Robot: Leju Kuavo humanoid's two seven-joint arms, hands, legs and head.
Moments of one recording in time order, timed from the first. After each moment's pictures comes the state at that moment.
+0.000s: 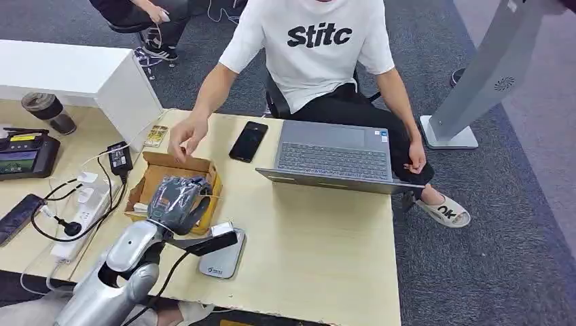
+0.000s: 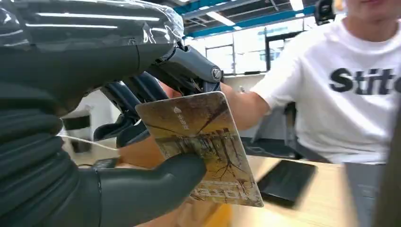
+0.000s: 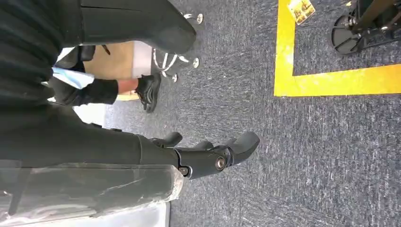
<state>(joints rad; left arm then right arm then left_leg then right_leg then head) -0.23 0.29 -0.48 -1.56 -1.19 0.14 0.07 -0.08 -0.12 1.55 0.03 -1.47 0.10 0.05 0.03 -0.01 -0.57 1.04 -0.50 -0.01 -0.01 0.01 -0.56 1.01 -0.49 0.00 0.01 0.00</state>
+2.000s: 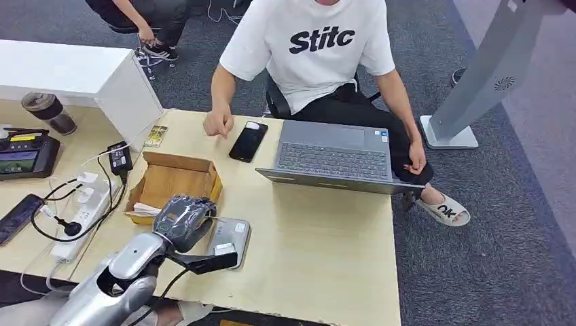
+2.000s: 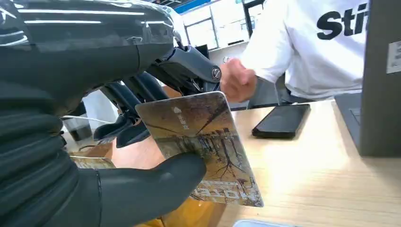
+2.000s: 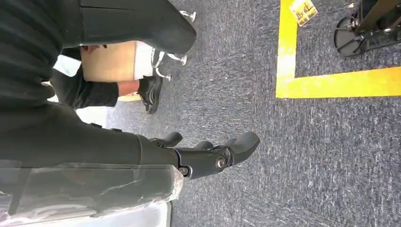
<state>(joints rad) -0.23 0.39 -0.59 -1.56 -1.15 0.06 0.12 -0.08 -0.12 1.55 0.03 -1.47 0.10 0.05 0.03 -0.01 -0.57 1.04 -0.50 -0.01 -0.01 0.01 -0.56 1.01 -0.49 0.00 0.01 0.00</state>
